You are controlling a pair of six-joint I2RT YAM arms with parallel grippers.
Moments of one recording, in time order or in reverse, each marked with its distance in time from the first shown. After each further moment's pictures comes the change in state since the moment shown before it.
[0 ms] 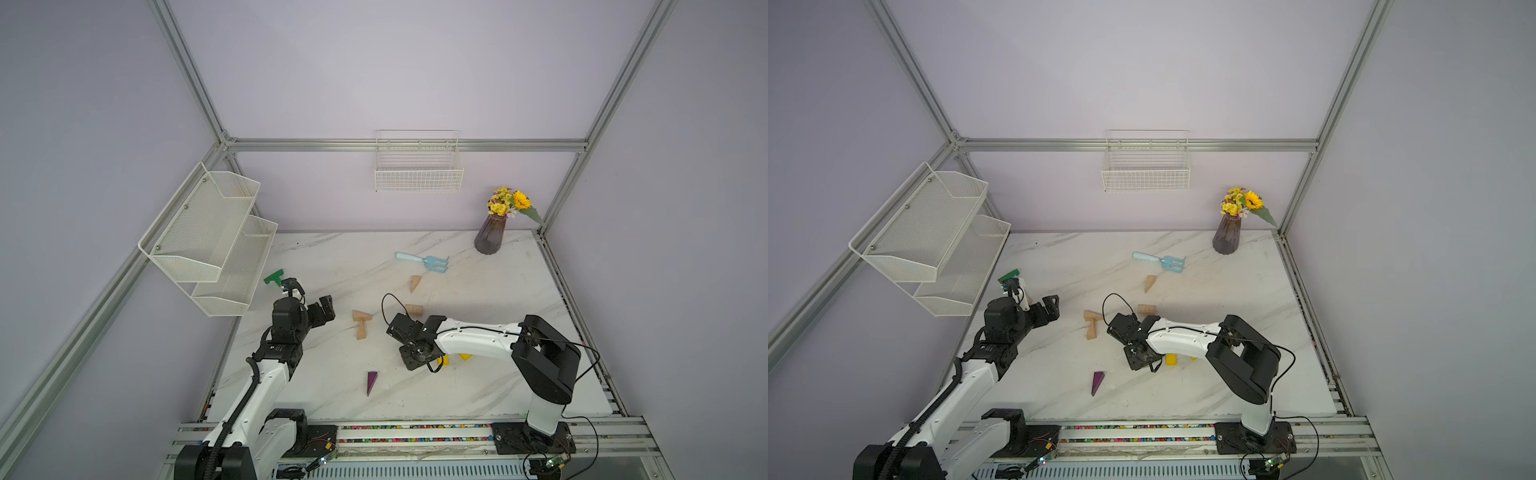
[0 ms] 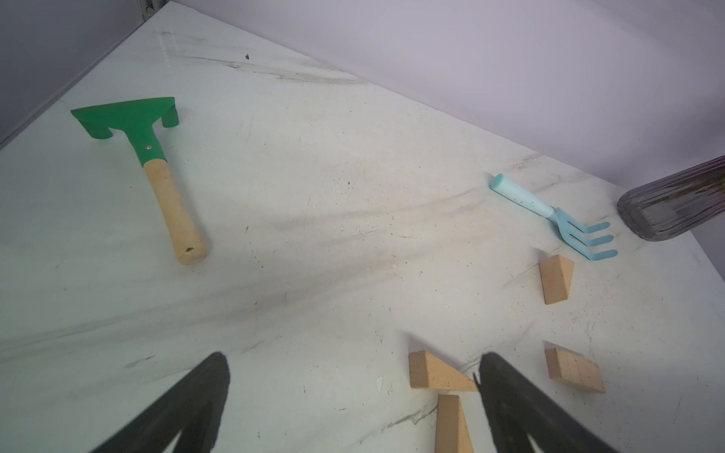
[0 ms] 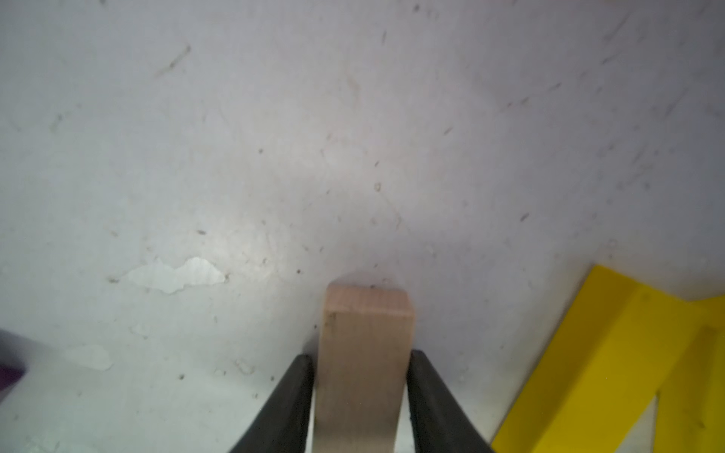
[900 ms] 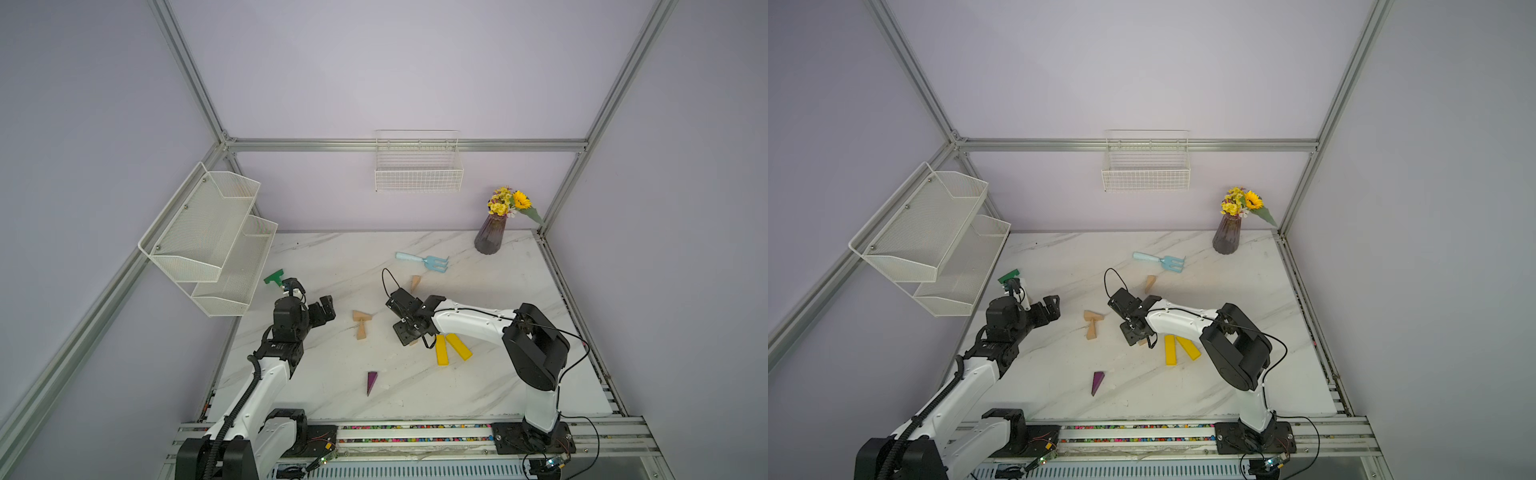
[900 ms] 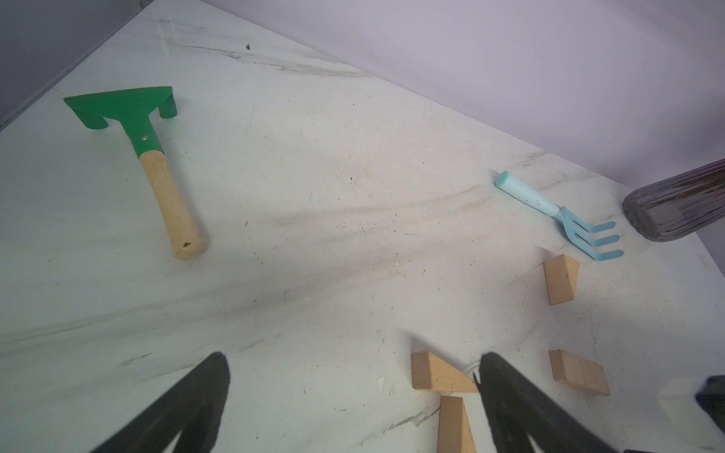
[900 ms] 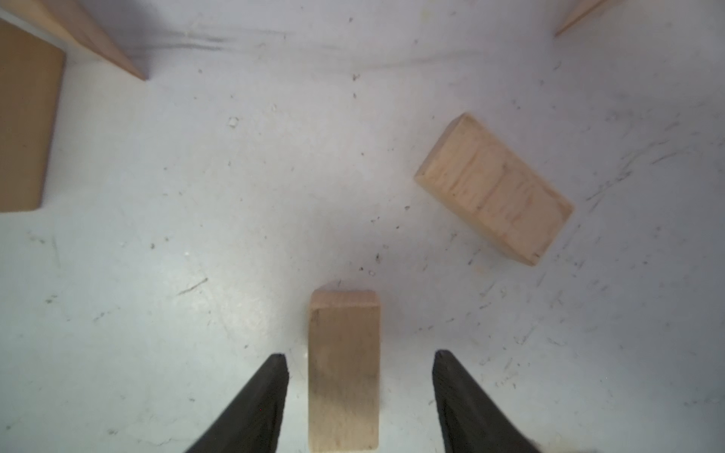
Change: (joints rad) left arm 0.000 0.017 0.000 0.010 -0.001 -0.007; right arm -0.098 0.056 0.151 0.058 0.048 -0.211
